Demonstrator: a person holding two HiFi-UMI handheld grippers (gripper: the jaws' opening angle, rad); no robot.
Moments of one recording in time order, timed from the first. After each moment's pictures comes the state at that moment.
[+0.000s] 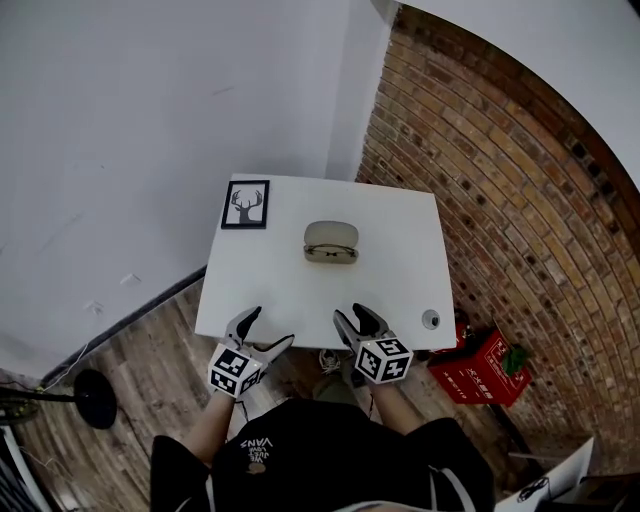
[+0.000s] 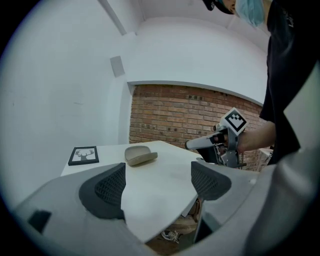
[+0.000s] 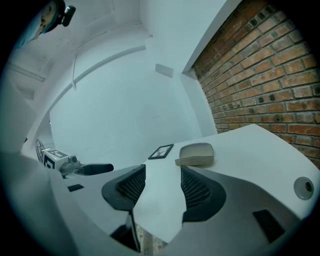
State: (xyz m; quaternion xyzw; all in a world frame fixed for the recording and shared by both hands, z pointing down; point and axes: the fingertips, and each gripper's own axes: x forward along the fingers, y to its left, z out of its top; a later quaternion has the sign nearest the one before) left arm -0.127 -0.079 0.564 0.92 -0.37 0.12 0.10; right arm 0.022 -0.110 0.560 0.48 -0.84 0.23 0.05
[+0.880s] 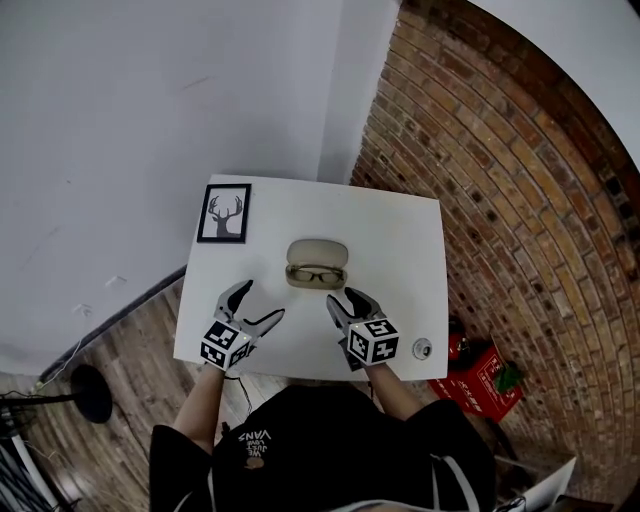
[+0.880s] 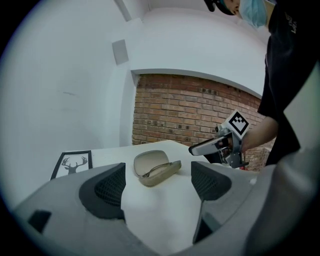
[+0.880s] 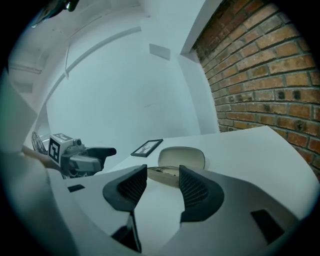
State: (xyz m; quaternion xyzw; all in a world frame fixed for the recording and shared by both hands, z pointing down) left arm -0.102 -0.239 0.584 0.92 -0.36 0.13 0.11; right arm 0.050 -0.252 0.599 0.45 -0.85 0.24 0.12
